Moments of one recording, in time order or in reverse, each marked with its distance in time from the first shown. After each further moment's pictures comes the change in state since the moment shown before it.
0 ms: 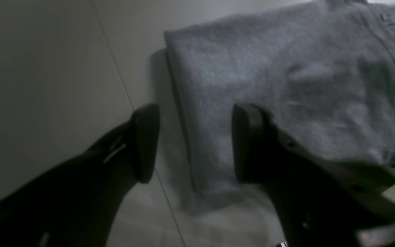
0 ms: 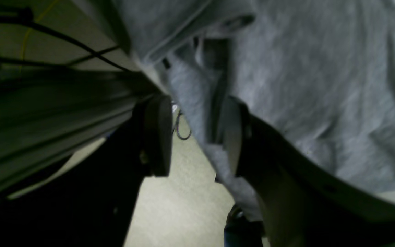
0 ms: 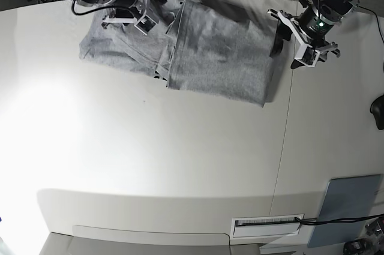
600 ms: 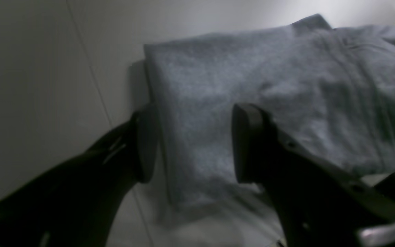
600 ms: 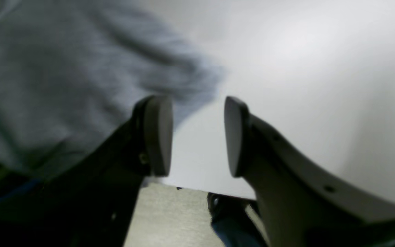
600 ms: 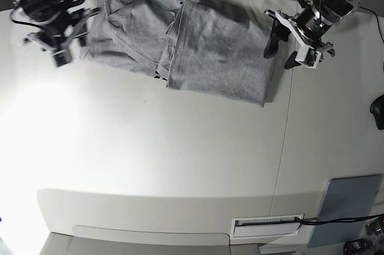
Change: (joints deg) left arm -1.6 0.0 0.0 -4.2 -7.9 1.4 0.0; right arm 0.0 -0.1 34.6 0.0 0.0 -3.0 3.1
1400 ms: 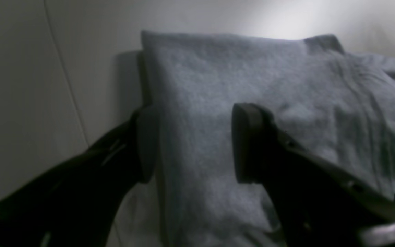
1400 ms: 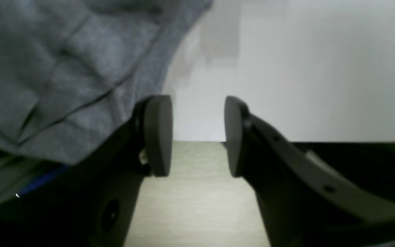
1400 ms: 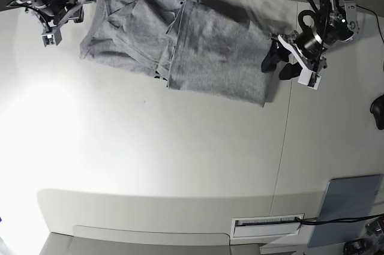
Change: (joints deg) left arm -11.5 0.1 0.0 -13.0 -11.0 -4.4 7.6; right arm -6.5 -3.1 3.2 -11.7 7.5 -6.3 2.2
